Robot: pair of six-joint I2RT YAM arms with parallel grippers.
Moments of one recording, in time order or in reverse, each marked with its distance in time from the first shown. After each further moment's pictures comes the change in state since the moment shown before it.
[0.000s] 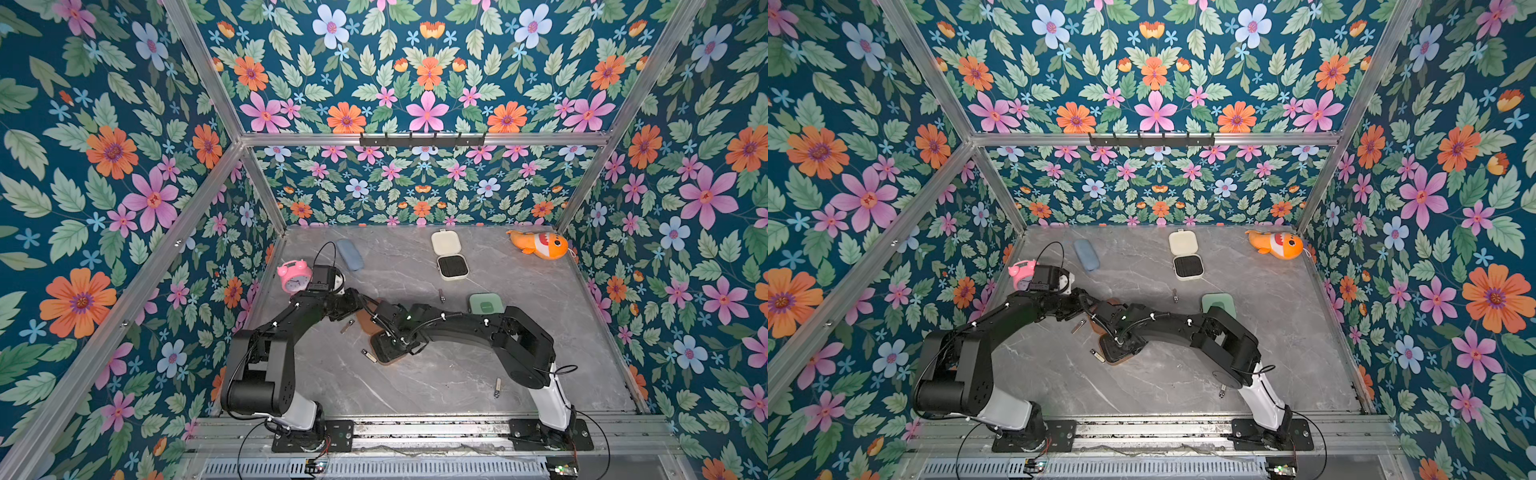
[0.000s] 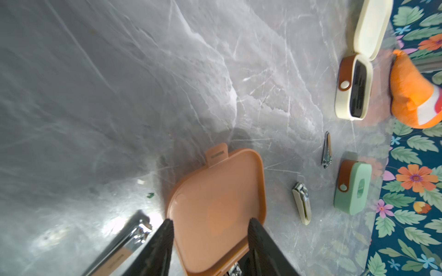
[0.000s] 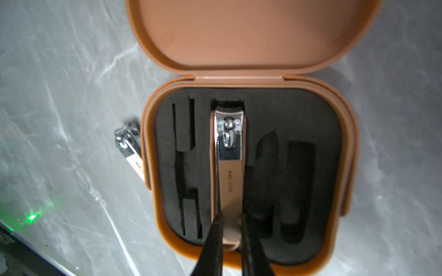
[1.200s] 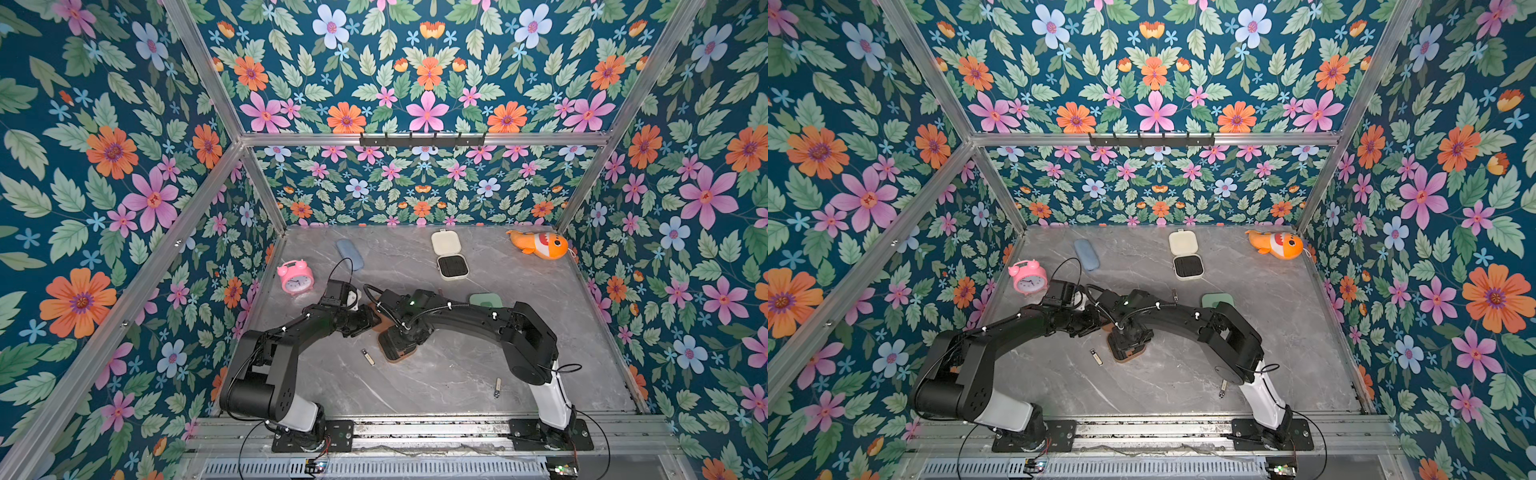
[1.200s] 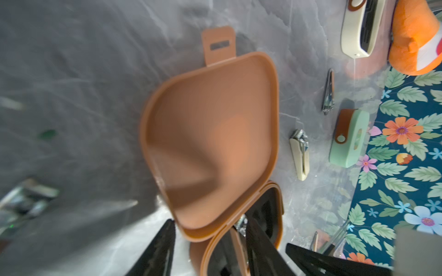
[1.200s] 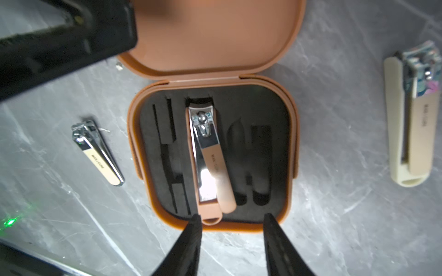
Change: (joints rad) left arm -0.121 -0.003 -0.147 0.096 0.098 -0.060; right arm -0.062 -0.053 0.105 -0.222 0.029 0.008
